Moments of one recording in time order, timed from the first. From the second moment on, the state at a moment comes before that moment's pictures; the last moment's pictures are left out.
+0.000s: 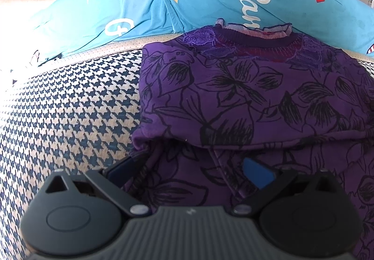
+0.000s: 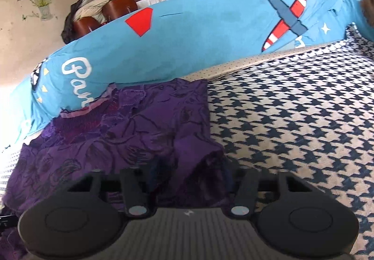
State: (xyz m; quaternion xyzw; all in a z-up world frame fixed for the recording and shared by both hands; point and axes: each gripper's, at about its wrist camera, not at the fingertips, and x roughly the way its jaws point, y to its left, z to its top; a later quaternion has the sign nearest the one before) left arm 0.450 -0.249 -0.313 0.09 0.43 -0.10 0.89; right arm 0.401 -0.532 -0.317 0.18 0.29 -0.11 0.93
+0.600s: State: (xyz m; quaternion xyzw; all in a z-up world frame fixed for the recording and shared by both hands) left arm 0.450 -0.246 -0.310 0.09 0.43 -0.10 0.89; right arm 0.407 -0.522 -0.318 0.19 0.29 -0.11 0.93
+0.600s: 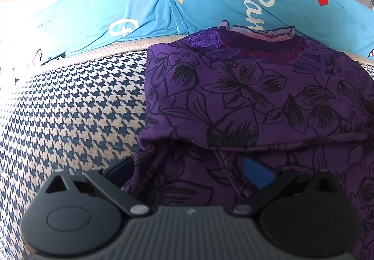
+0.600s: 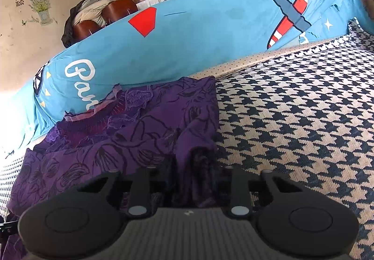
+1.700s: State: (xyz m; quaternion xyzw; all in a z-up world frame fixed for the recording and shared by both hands) left arm 0.449 -0.116 -0.287 0.01 0.42 0.01 0.91; right arm 0.459 -0.272 -0.251 0.03 0.20 0.07 0.98
